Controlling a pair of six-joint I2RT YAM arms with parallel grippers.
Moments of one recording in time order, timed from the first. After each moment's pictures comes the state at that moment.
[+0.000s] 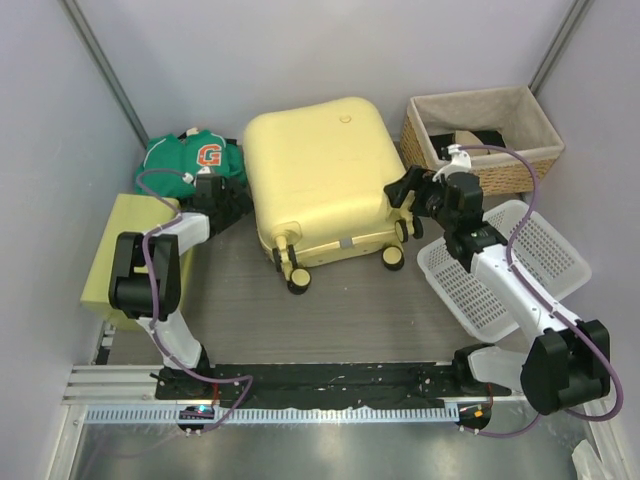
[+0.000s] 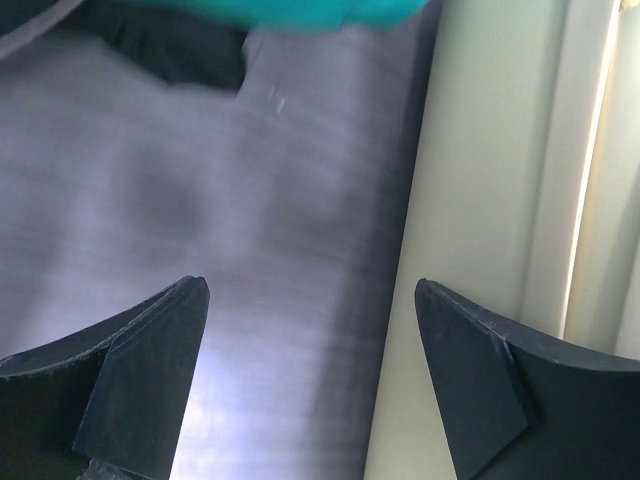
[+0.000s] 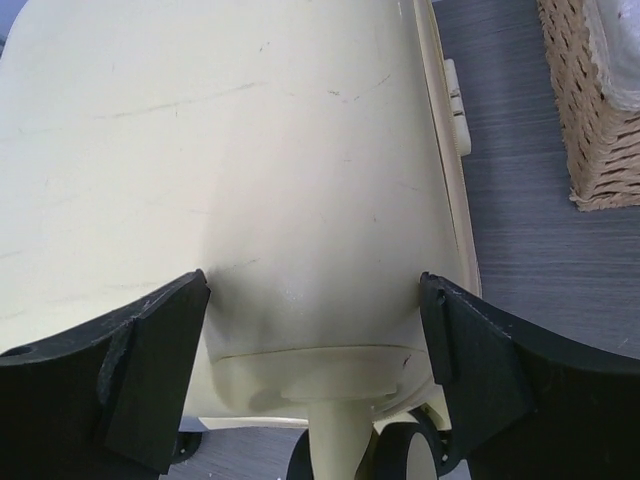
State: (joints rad) left arm -0.10 1.75 1.00 0.04 0.02 -0.67; right arm 0.26 1.21 0.88 0.04 -0.11 0.45
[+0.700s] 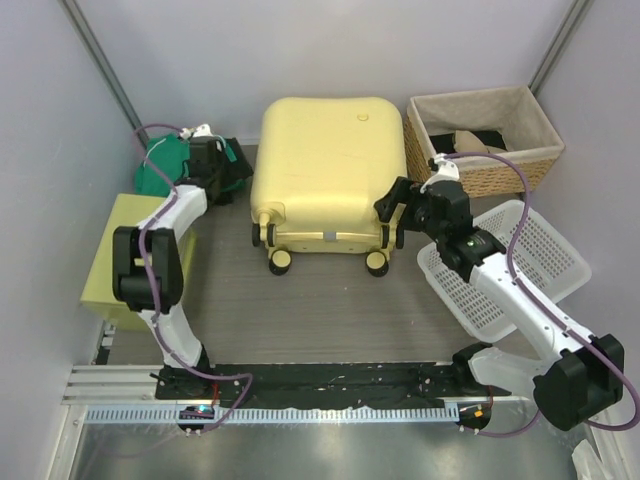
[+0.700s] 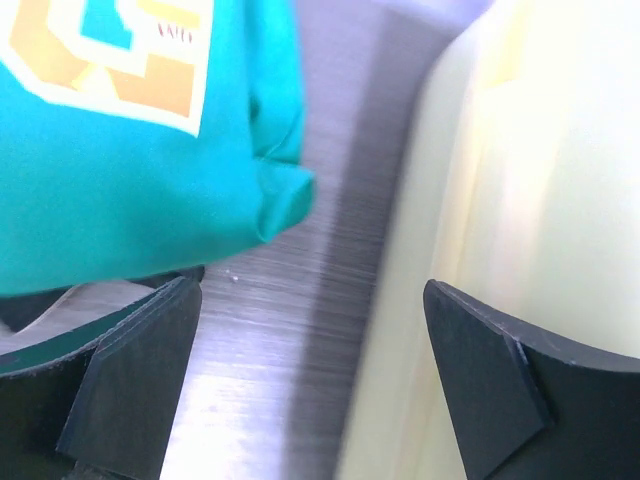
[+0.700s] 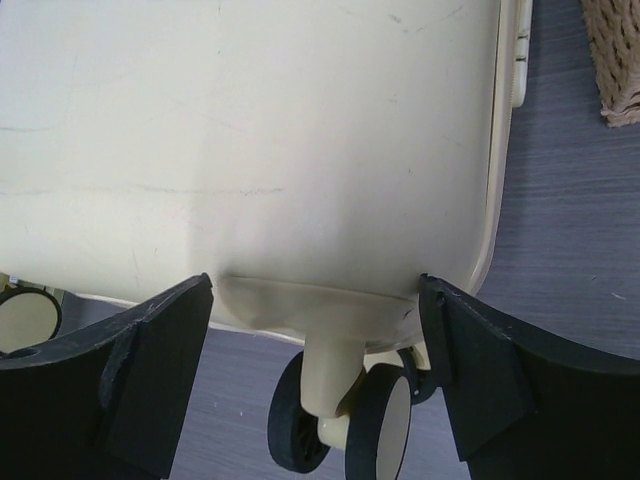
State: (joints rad) left arm -0.09 1.89 1.36 -0.05 -0.02 -0.46; right arm 0.42 1.12 0.91 -0.17 0.07 0.53
